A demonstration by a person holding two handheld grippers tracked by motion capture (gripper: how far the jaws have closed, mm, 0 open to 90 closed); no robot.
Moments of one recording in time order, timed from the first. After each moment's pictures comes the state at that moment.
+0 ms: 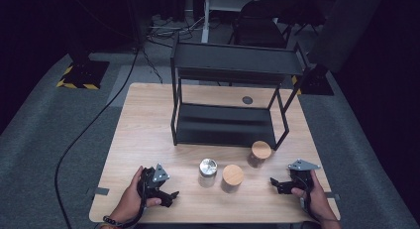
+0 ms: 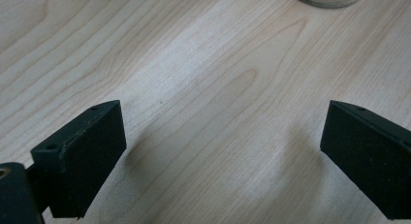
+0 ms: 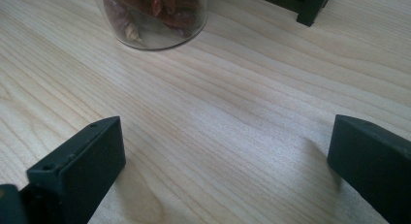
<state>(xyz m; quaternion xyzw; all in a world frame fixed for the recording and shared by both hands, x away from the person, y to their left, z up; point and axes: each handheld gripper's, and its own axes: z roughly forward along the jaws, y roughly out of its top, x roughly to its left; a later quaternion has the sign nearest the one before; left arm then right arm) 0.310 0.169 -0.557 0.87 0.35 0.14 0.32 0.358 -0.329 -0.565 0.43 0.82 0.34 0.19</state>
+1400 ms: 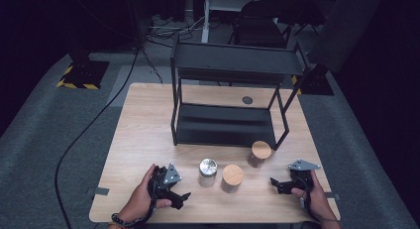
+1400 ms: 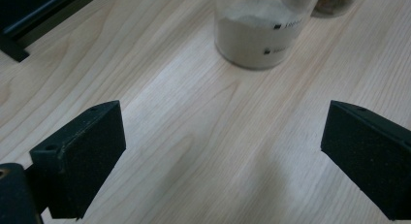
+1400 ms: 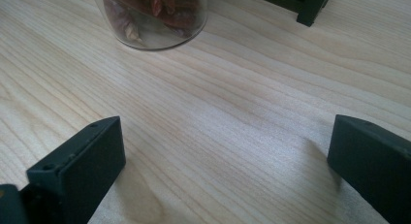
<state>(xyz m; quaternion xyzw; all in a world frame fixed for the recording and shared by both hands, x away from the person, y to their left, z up) 0.307 0.132 -0.534 0.88 0.30 0.13 0.34 0.358 -0.329 -0.565 0.43 0.82 0.34 0.19</state>
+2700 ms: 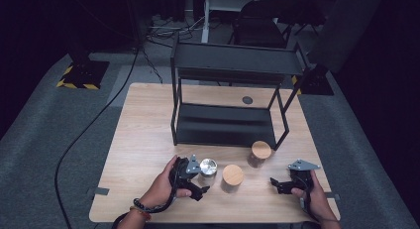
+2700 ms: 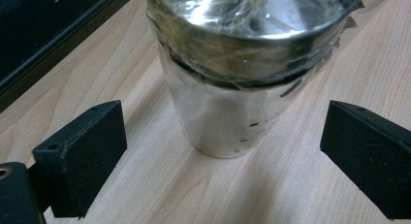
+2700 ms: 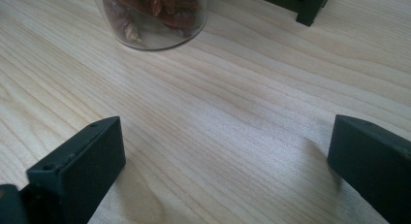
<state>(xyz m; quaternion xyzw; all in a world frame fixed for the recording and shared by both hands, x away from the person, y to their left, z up) 0.336 0.083 -0.524 0.89 0.27 0.10 0.35 0.357 -0.329 -0.565 0.43 0.82 0.34 0.19</state>
